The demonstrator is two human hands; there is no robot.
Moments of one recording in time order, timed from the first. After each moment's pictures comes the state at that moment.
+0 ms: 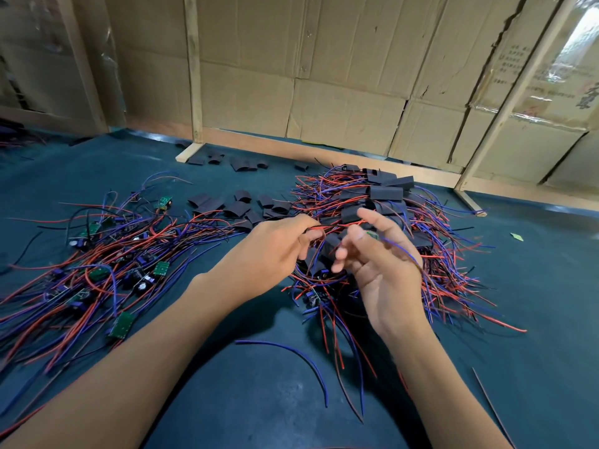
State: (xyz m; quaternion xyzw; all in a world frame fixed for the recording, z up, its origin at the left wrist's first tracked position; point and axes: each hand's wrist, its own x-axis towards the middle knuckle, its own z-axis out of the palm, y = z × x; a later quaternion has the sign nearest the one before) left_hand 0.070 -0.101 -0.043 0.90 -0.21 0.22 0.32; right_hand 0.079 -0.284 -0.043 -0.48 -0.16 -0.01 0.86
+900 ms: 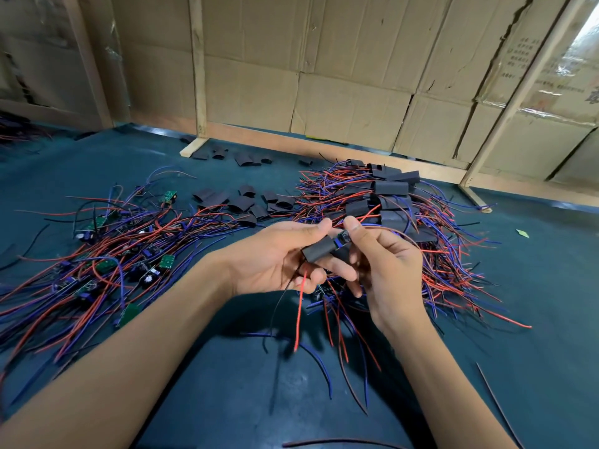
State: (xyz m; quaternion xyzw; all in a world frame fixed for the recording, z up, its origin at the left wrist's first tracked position) left_hand 0.070 -0.100 -0.040 0.52 -0.17 -0.27 0.80; right_hand 0.074 -0.280 -0.042 -0.60 -0.12 -0.02 0.79
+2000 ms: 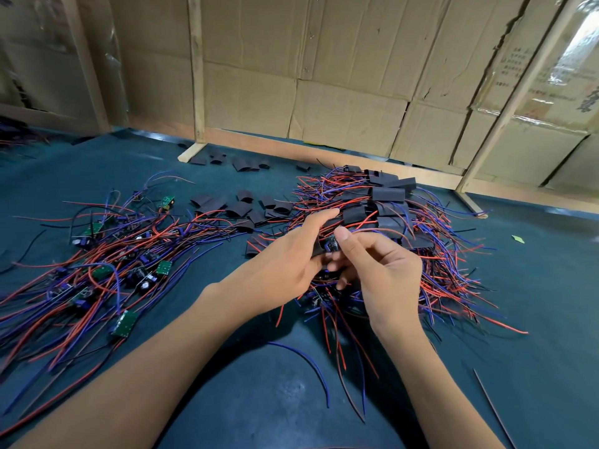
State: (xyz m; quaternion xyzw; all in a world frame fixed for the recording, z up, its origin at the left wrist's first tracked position) left_hand 0.063 -0.117 -0.048 0.90 -0.21 0.14 0.36; right_hand 0.072 -0.278 -0.045 -0.64 -0.16 -0.08 0.75
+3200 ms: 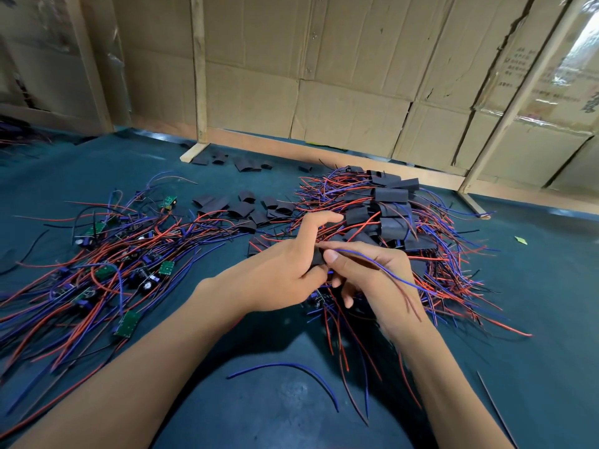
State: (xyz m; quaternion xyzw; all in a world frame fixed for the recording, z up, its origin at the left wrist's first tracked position) left_hand 0.058 -0.110 -0.041 0.89 -0.22 0.04 0.39; right_hand 0.080 -0.291 -0.050 -0.68 -0.23 0.04 0.70
